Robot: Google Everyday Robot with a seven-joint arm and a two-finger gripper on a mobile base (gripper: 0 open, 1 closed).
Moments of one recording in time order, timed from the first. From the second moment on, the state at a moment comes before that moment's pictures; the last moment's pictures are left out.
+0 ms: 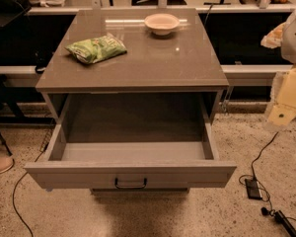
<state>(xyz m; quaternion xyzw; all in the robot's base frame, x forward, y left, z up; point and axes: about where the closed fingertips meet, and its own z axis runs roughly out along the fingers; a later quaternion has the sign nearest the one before) 0.438 -0.216 0.977 -0.60 0.78 -0.04 0.16</state>
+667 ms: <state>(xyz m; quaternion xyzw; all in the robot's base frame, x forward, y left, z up) 0.429 -0.215 0.936 -0.56 0.82 0.02 0.16</state>
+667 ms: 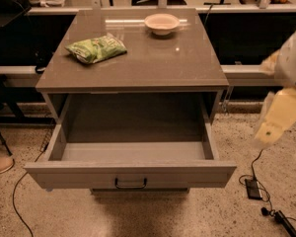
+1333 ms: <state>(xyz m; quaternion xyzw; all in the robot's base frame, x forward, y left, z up) 0.395 -0.188 0.812 -0.39 0.89 0.16 0.13</state>
